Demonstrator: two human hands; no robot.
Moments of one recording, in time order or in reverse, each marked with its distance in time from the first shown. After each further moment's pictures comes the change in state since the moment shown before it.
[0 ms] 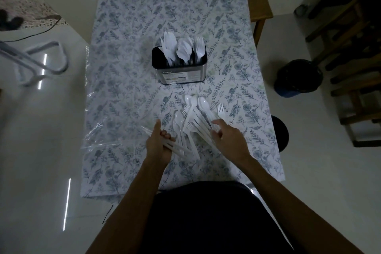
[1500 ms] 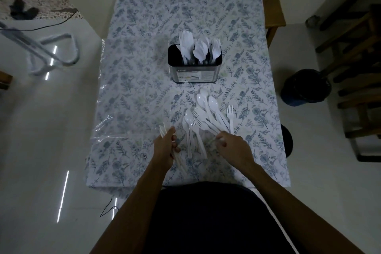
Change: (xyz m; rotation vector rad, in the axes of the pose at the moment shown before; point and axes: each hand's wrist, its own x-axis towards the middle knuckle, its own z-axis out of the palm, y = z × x) left_hand 0.014 -0.011 -0.031 0.267 0.012 0.007; right_hand -0.009 0.005 0.017 -0.117 -0.138 0.026
